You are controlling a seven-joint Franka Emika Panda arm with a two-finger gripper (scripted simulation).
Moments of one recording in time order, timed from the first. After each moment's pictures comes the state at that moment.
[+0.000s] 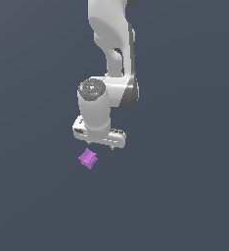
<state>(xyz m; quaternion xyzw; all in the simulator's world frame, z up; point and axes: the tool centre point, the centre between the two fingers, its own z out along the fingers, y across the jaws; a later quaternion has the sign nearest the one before) 0.028 -0.058 0.128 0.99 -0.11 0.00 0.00</state>
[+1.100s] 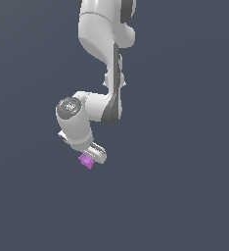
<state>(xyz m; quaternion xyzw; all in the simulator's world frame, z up) 0.049 -0.123 0.083 0.96 -0.27 0.00 0.00</state>
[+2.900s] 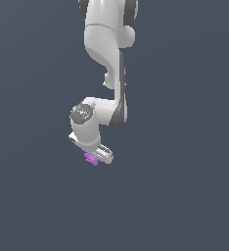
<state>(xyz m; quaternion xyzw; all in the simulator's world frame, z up) 0.036 -0.098 0.047 0.96 -0.27 0.00 0.00</state>
